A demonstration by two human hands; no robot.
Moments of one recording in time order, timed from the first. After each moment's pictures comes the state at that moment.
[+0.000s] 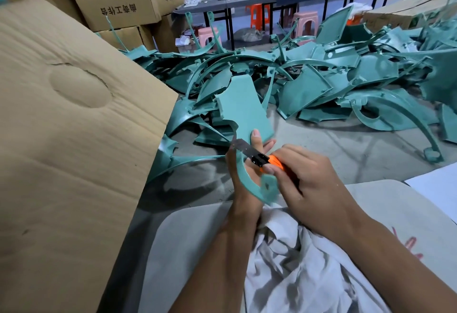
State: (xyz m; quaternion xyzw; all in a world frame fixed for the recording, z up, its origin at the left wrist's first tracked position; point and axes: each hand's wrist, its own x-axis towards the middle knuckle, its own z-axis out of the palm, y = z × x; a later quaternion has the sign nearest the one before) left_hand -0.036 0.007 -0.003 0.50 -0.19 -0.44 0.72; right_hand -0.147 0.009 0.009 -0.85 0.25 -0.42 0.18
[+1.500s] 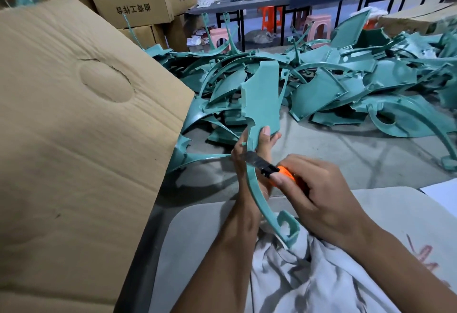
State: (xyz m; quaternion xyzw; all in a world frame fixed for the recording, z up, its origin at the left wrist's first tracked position) left_hand -0.011 -0.015 -0.020 0.47 -0.26 -0.34 0.77; right_hand -0.142 0.013 0.000 -0.85 0.23 -0.41 0.23
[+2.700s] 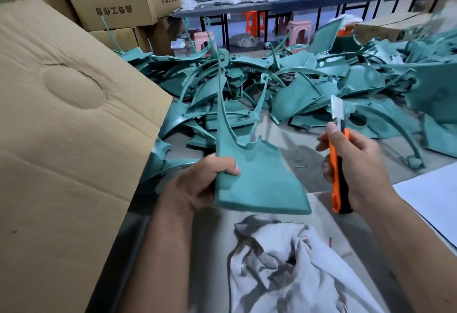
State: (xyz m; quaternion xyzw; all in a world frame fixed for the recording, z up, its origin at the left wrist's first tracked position) left_hand 0.049 0.036 0.016 0.49 -0.35 -0.65 0.47; right_hand -0.199 -0.049 0.001 -0.52 0.39 -0.54 0.54
